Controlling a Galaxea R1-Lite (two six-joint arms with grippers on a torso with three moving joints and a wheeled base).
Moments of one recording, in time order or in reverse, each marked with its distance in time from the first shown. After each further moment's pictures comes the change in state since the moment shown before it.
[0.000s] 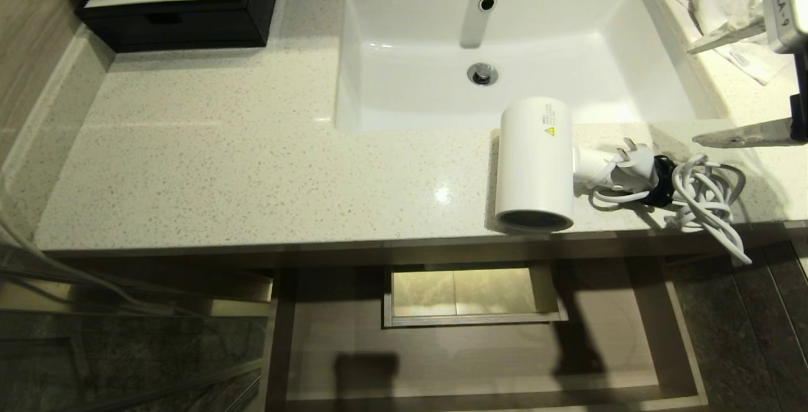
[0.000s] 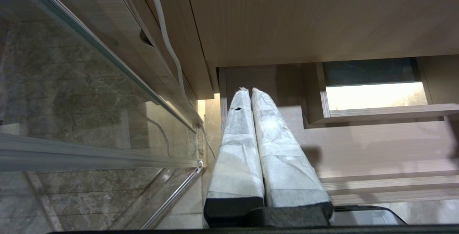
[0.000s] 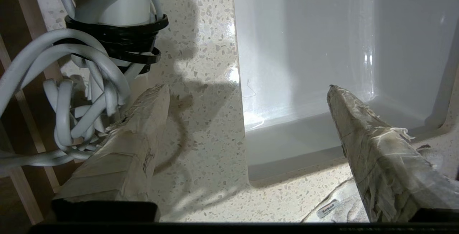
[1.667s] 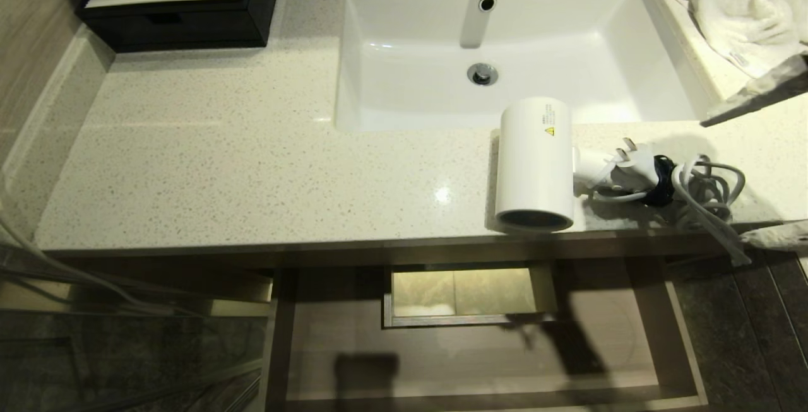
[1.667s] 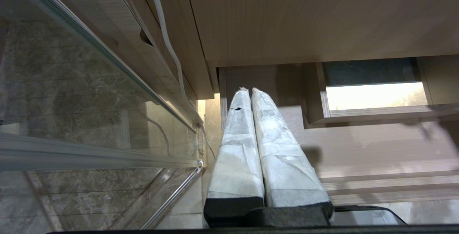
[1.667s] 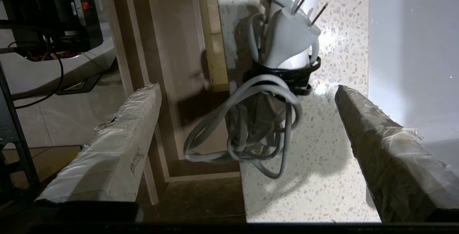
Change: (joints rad) left arm 0.001 0.000 0.000 0.000 0.000 0.000; right arm 0.204 -0.067 -0.002 0.315 -0.032 0.223
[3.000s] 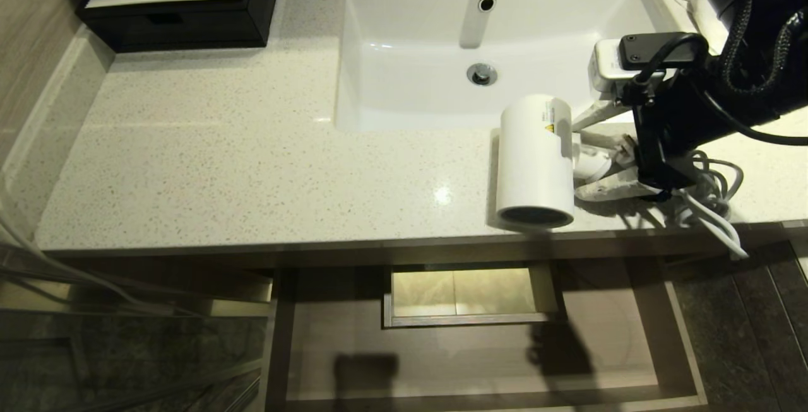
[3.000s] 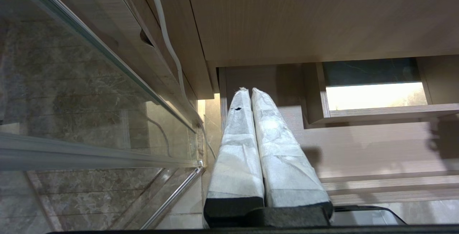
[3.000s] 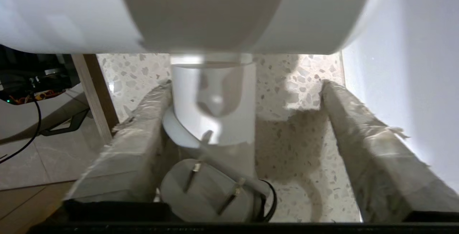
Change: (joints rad) left arm 0.000 0.000 0.000 0.000 0.000 0.000; right arm 0.053 0.272 0.008 -0.286 -0.060 0.152
